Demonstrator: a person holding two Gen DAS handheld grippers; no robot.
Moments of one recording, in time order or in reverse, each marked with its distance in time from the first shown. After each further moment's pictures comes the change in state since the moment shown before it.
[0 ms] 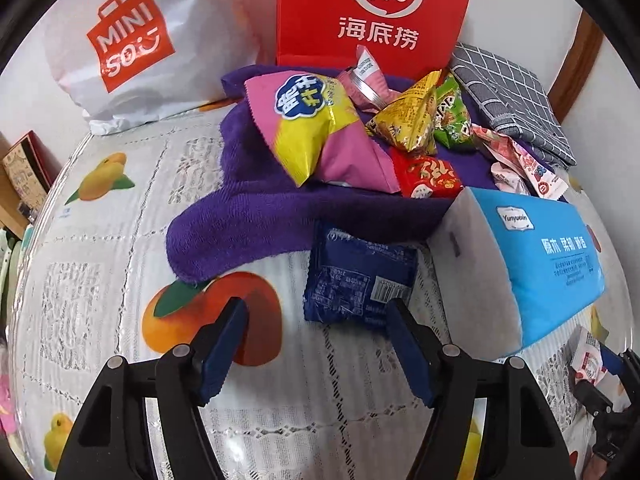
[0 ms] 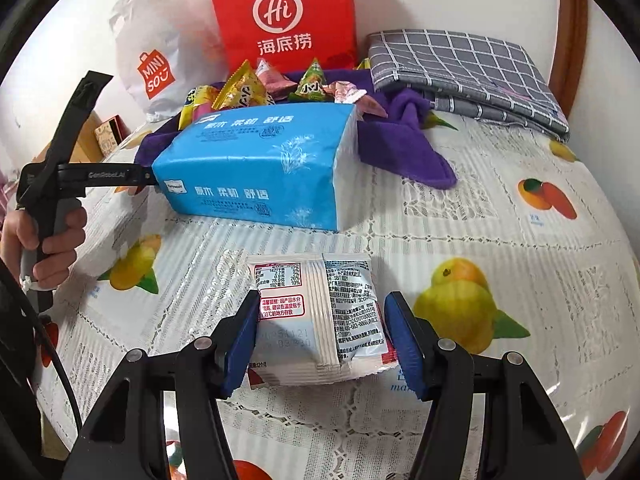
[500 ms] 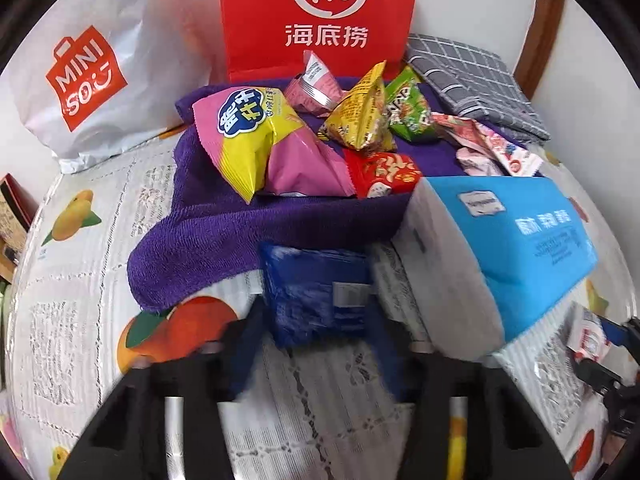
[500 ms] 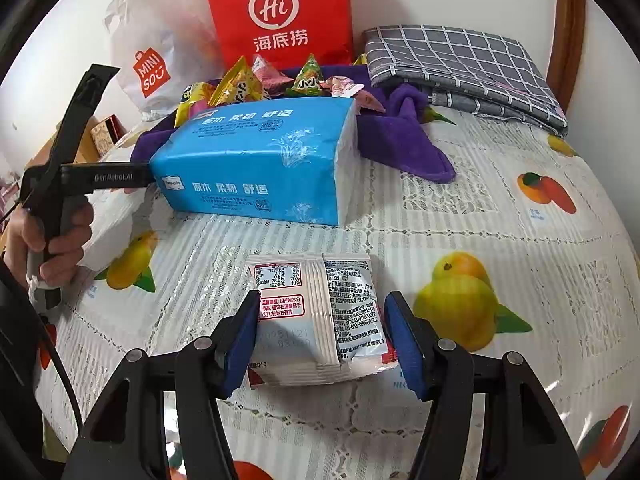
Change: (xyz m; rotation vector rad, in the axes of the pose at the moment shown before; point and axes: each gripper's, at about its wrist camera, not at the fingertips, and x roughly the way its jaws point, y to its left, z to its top) left arm 0.000 -0.015 -0.002 0.112 -0.041 -0.060; right arm 0.002 0.003 0.001 0.007 0.007 -0.014
